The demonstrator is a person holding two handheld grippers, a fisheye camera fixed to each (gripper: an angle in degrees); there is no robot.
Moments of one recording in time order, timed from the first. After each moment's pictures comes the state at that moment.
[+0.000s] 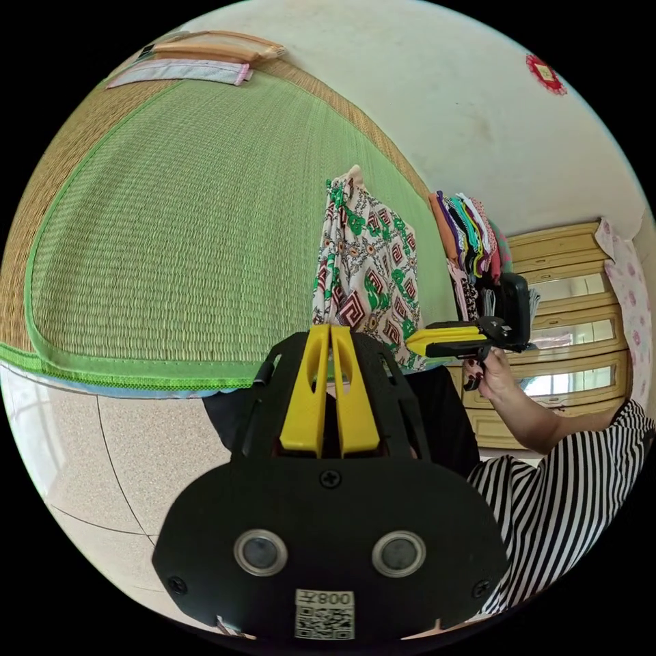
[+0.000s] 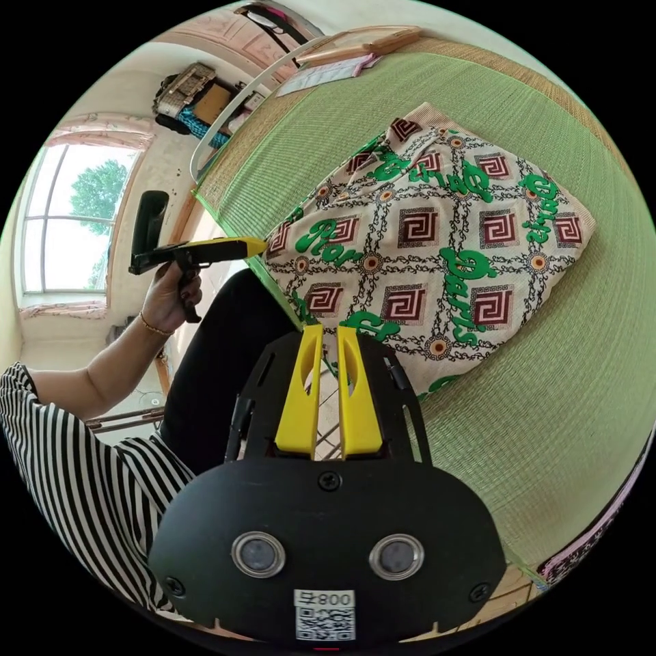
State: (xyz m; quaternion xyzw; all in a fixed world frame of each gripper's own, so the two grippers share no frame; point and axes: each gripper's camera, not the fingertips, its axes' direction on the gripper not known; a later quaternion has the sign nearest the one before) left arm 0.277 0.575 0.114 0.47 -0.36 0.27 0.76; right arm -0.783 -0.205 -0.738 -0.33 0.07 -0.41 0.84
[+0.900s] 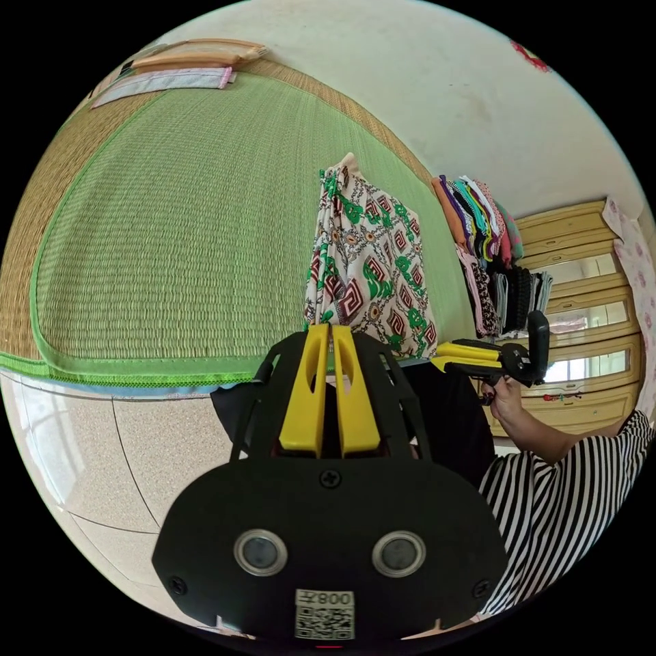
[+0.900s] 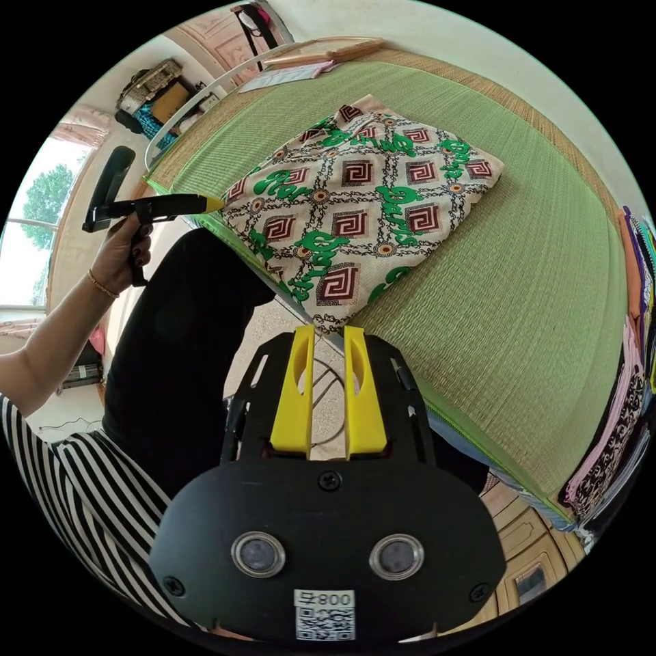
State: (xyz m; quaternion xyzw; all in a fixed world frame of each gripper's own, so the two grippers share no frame) left arm 0.316 0.552 0.200 0.46 -0.40 0.27 0.75; right arm -0.753 -0.088 -0.764 -0.24 0.19 -0.42 0.85
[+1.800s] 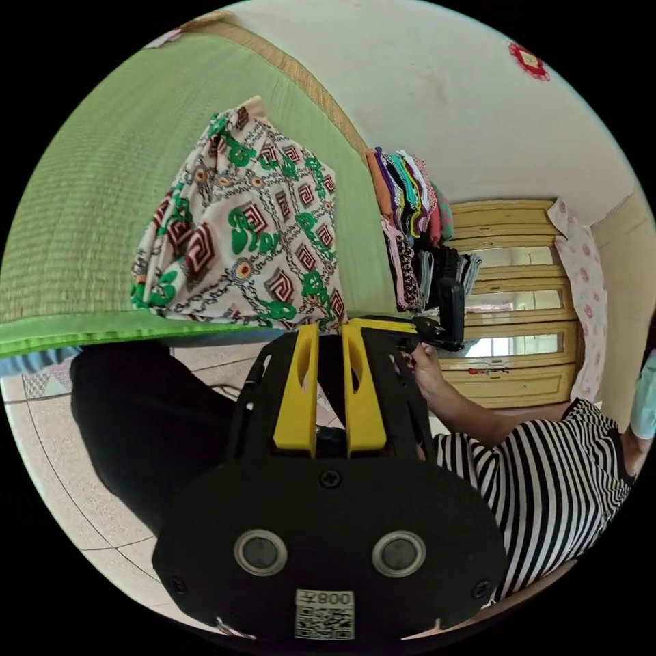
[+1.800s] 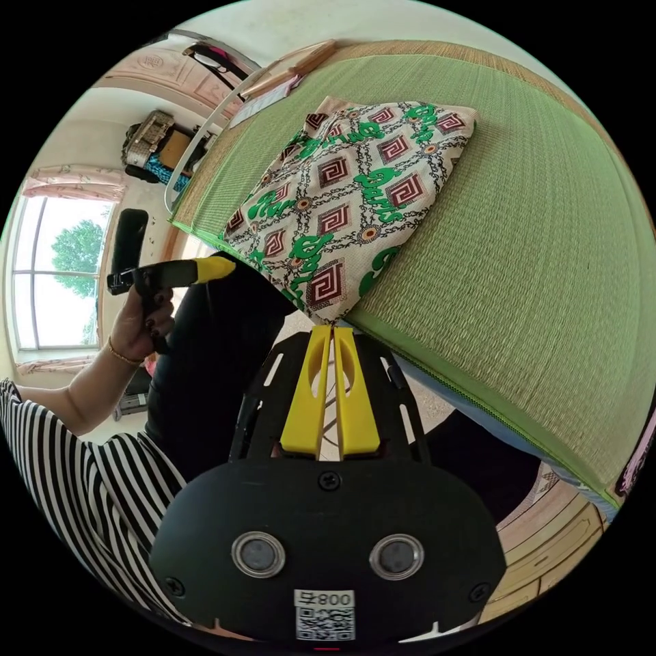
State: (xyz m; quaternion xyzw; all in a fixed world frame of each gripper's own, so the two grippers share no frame) left arm 0.309 0.515 0.281 0.37 -0.30 0.33 0.82; right arm -0.653 -0.069 -0.680 -0.26 0.07 -0.33 0.90
